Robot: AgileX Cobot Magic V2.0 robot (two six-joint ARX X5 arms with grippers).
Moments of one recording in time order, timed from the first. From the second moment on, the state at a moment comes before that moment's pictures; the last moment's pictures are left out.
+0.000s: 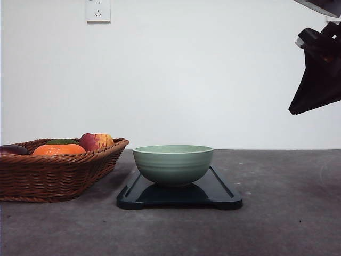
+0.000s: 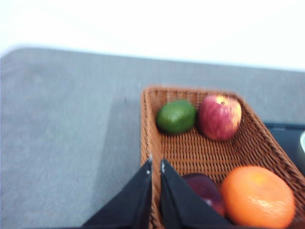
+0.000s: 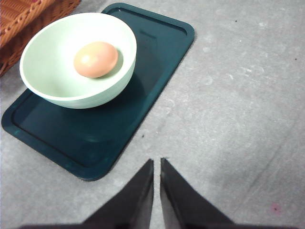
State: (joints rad) left_arx 0.00 0.12 0.13 -0.14 0.05 -0.09; right_arx 0.36 0.96 0.59 -0.27 -0.18 0.00
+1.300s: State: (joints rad) left_arx 0.01 0.00 0.03 -0.17 0.02 -0.10; right_arx 0.32 0.77 0.50 -0.19 -0.05 -0.08
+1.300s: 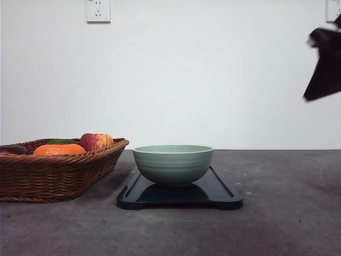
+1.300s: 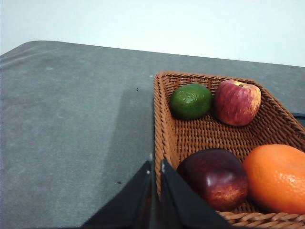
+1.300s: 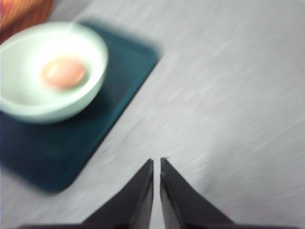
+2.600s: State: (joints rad) left_arx 0.01 0.00 0.03 -0.17 0.02 -0.10; right_arx 0.05 0.00 0.02 -0.10 -0.05 -0.02
